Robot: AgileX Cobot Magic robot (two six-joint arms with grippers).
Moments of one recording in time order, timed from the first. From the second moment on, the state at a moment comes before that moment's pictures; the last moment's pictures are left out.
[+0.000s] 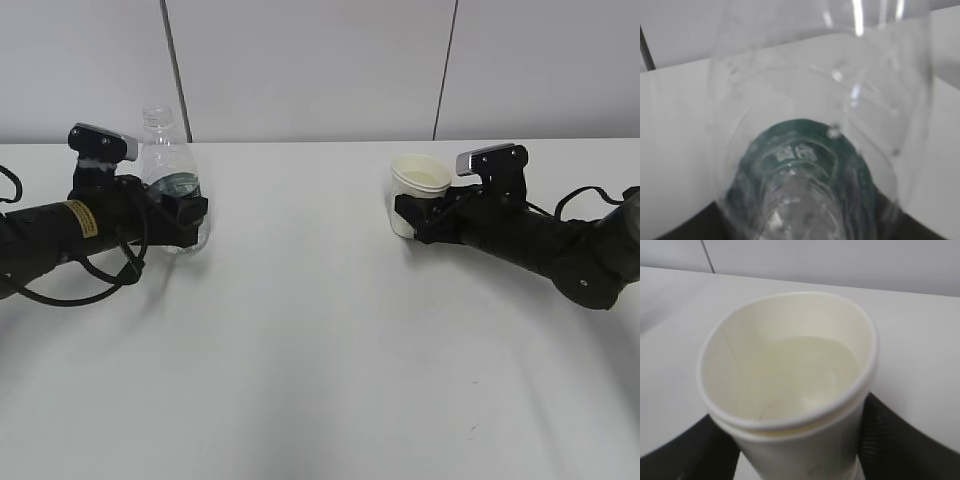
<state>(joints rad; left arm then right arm) -0.13 2.11 -0.96 0.66 -0.79 -0.38 0.03 2.29 -1.10 -0.60 -0.90 0.38</state>
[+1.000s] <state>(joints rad) -0.13 2.16 -0.97 0.62 -0.87 -0.33 0.03 2.30 -1.10 -0.54 -0.92 0.33</state>
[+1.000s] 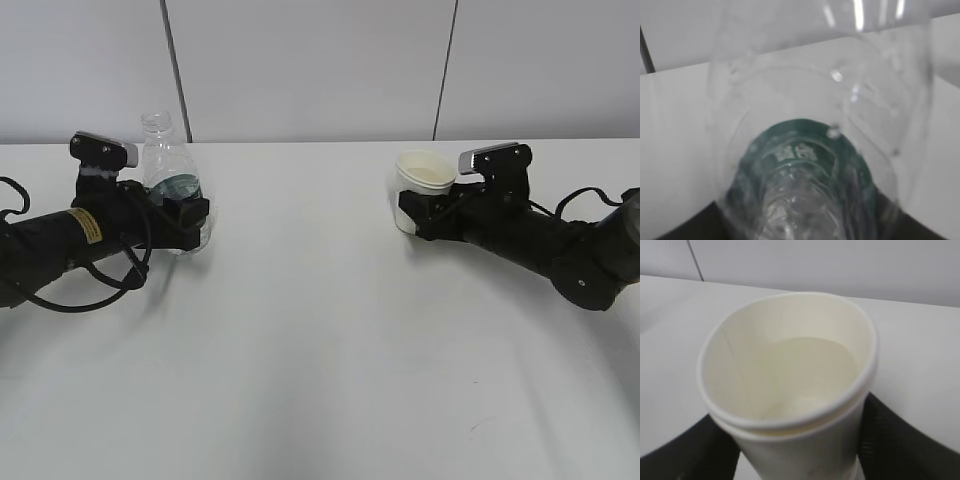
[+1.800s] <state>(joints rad) -0.13 2.17 -0.97 0.61 -0.88 -0.33 0.03 2.32 -1.10 -0.53 -0.95 0.33</state>
